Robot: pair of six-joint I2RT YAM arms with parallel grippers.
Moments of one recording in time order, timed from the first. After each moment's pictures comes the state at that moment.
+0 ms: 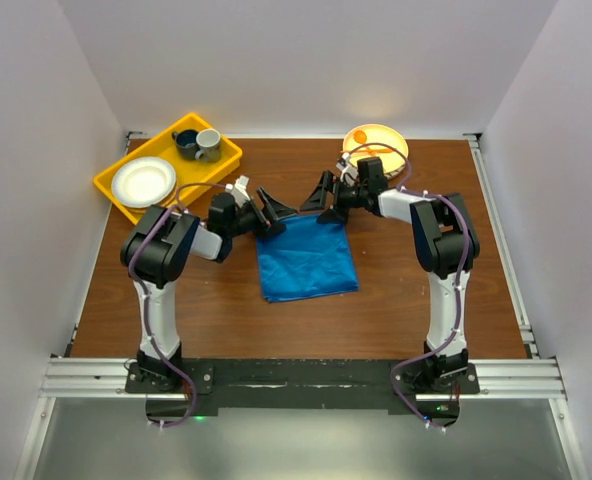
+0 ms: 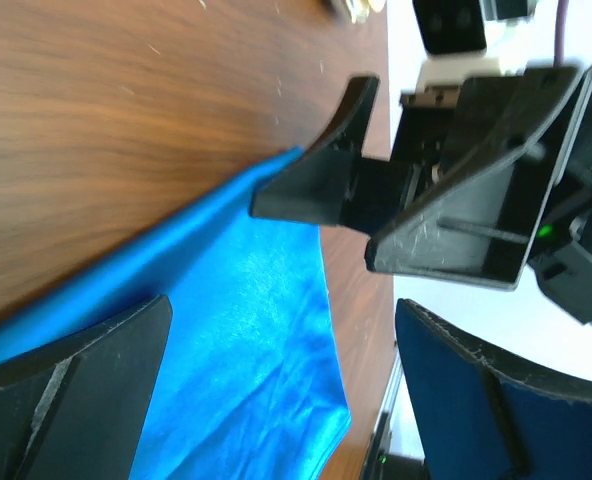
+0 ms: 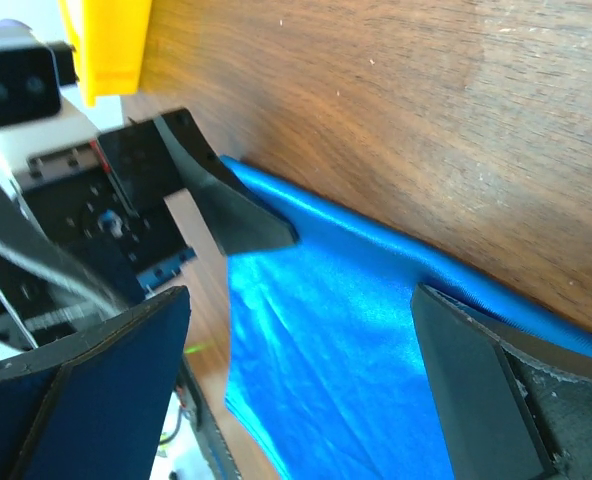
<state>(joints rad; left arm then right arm) -0.32 2.07 0.87 0.88 0.59 -1.09 0.29 2.17 1.38 0.05 -0.78 0.68</state>
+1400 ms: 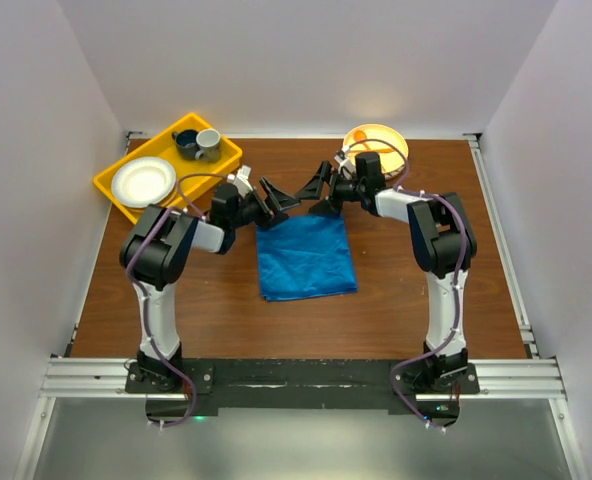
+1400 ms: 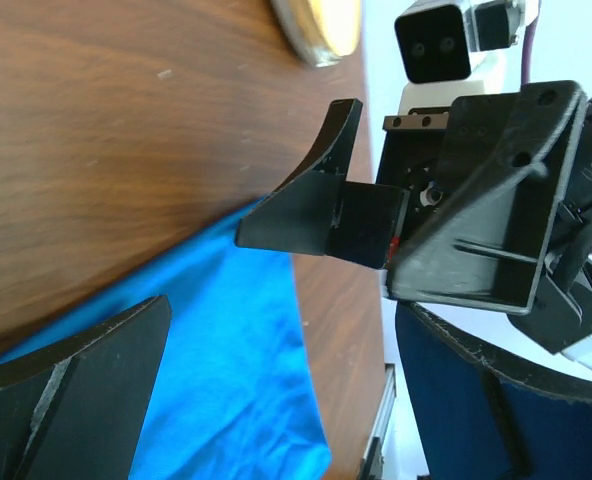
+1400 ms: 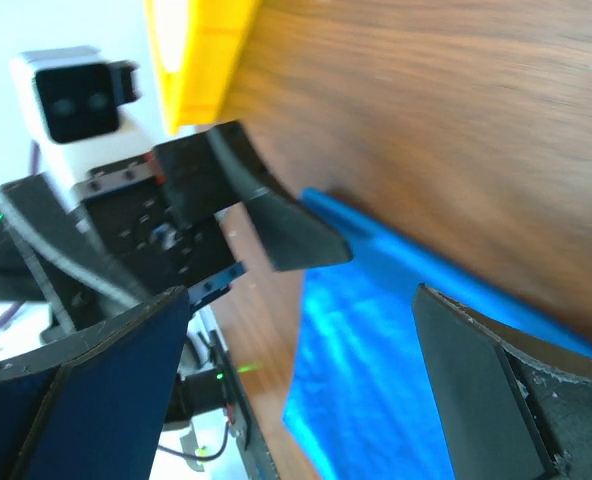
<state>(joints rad) -0.32 2.03 0.93 0.85 0.57 -1.11 0.31 2.16 1.41 0.19 -0.82 0.85</state>
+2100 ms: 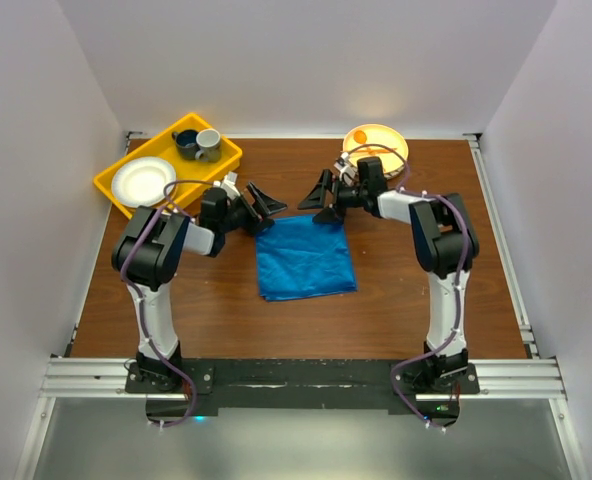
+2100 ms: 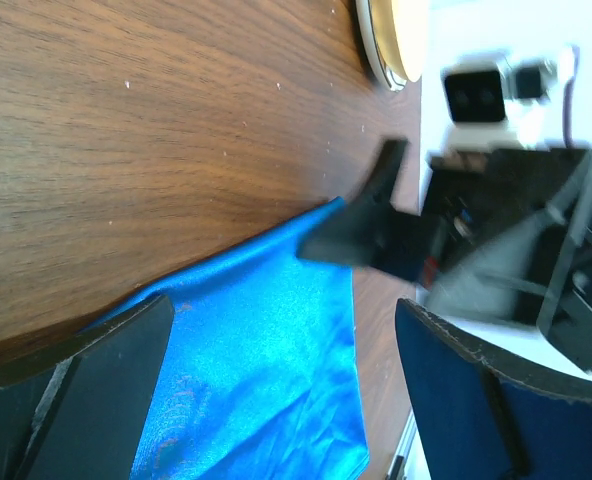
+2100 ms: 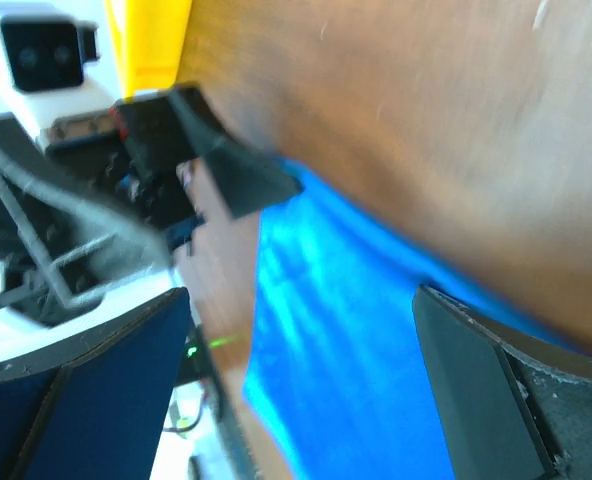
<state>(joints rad) -0.25 2.02 0.87 0.77 0.52 -1.04 0.29 2.20 1.41 0.12 -0.86 0.75</state>
